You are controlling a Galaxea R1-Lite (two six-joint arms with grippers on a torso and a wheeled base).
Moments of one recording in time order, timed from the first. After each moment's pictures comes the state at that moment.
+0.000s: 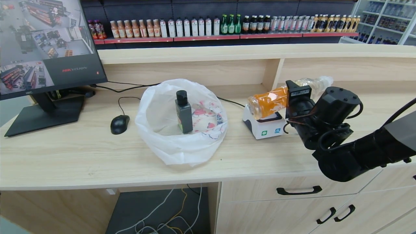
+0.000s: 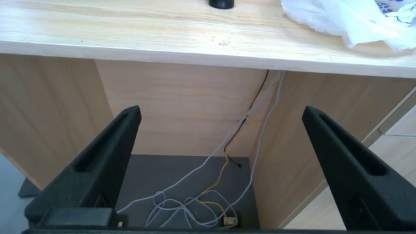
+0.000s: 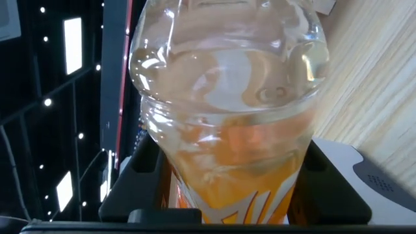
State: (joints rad) left arm 0.00 0.00 0.00 0.00 0.01 -0.01; right arm 0.37 2.01 -0.98 -1.32 -0.42 1.18
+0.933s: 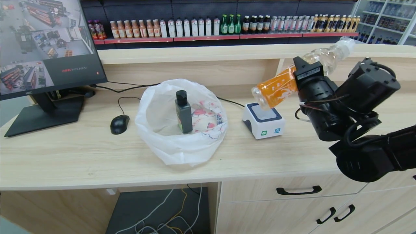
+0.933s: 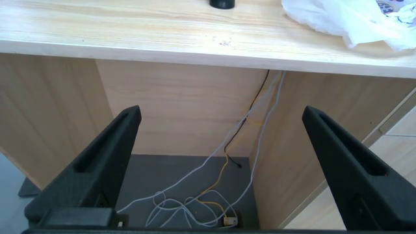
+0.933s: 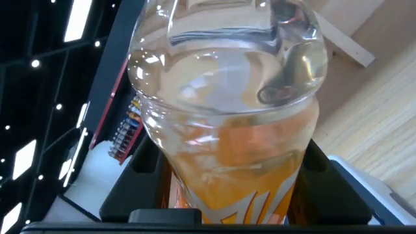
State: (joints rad) left arm 0.00 0.00 0.00 0.00 0.01 -0.01; right arm 0.45 1.86 -0.98 -1.32 -0.46 0.80
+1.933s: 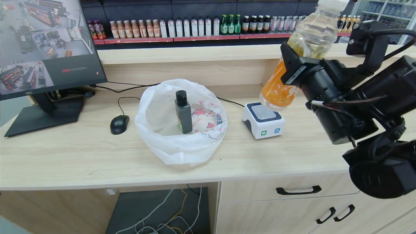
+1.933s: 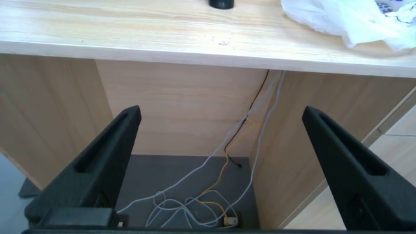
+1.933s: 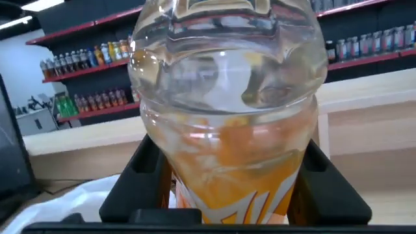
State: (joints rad) left arm 0.00 0.00 0.00 0.00 0.01 -0.01; right arm 0.57 1.77 -0.90 -1.46 -0.32 -0.05
